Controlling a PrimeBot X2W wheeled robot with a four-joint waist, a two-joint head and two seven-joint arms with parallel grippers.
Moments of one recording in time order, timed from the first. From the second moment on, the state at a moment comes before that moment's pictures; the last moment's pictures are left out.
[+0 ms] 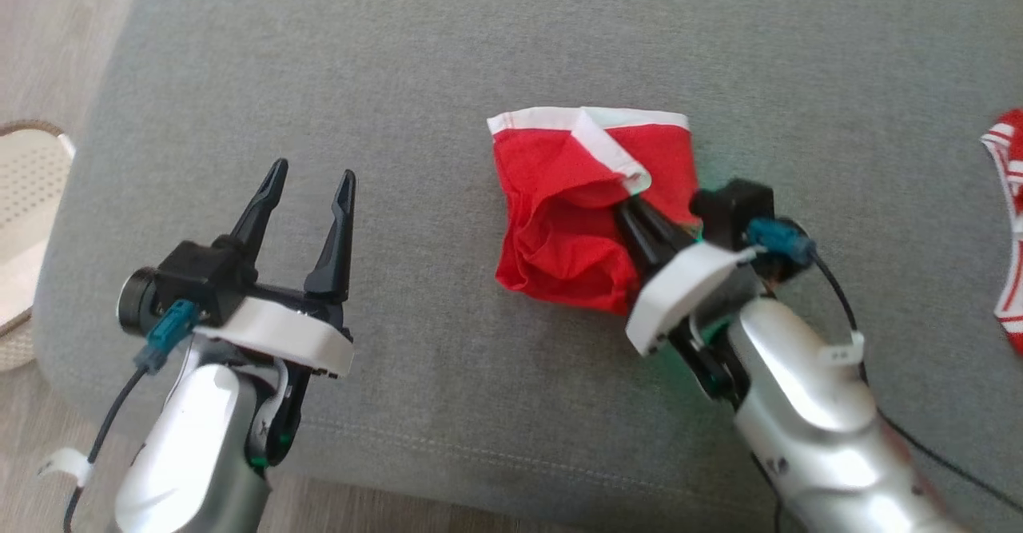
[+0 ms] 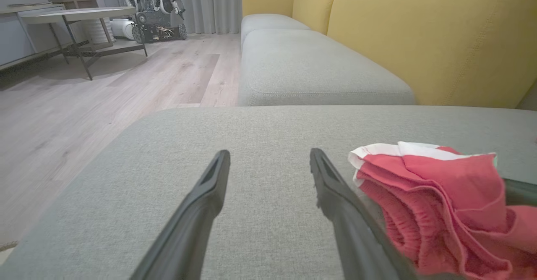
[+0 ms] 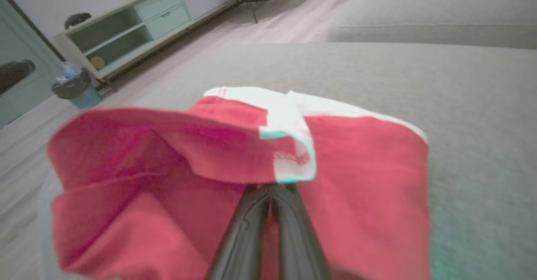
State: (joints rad) left arm -0.28 0.22 -0.34 0.19 -0.30 0.03 -0.24; right arm -0.49 -0.06 0.48 0.54 0.33 0.13 -0.03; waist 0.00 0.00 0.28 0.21
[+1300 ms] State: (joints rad) left arm -0.23 0.24 -0.30 0.19 -0.30 0.04 -0.25; right arm -0.35 -0.12 0.10 0.29 0.24 0.13 -0.13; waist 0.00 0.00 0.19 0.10
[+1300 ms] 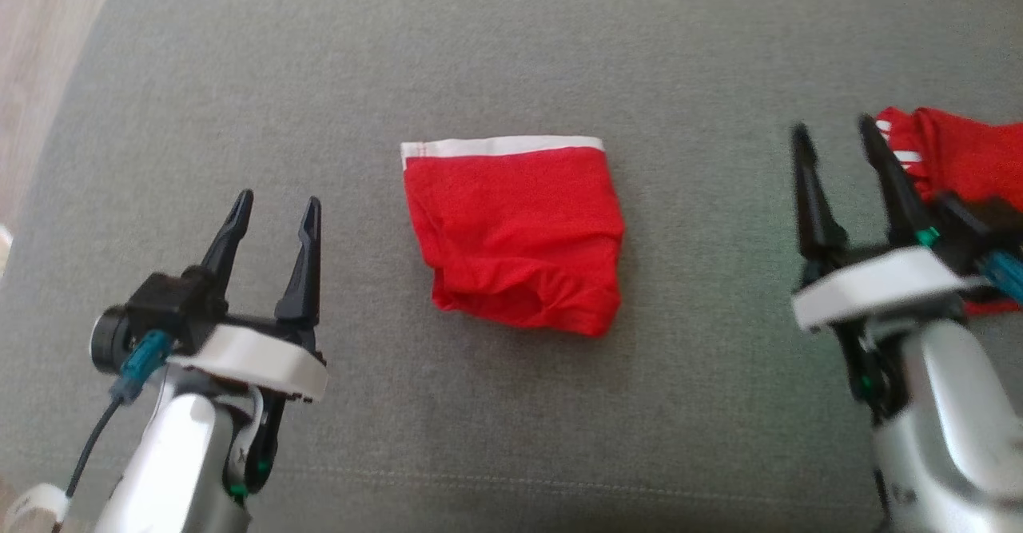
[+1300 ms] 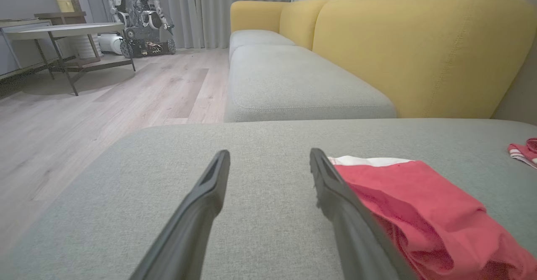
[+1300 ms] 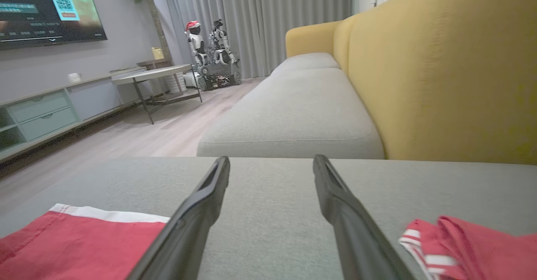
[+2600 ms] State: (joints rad) left arm -0.12 0.28 -0.31 0.13 -0.32 0.09 -0.22; right arm -0.03 -0.05 -0.05 -0.08 0.17 0.13 0.08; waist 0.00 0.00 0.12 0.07
